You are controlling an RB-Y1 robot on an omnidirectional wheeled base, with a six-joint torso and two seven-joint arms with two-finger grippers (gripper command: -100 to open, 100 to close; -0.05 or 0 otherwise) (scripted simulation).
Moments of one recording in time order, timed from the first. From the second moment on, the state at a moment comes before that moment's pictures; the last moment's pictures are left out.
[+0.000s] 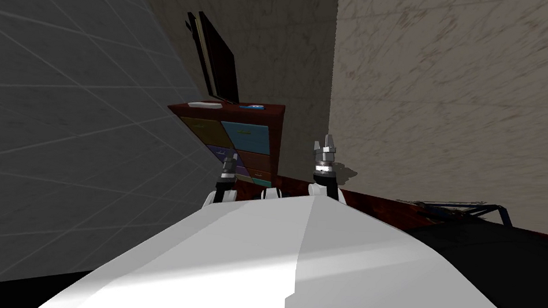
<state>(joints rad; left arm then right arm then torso) 0.38 0.12 -0.04 -1.89 -0.16 -0.51 -0.01 0.50 0.02 -0.01 -2.26 0.09 -0.43 -0.10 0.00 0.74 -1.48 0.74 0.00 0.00</state>
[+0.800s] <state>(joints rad) 0.35 0.13 -0.06 -1.73 -0.18 -0.49 -0.03 0.50 0.02 -0.01 -2.26 0.09 -0.43 -0.10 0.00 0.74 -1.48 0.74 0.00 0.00</state>
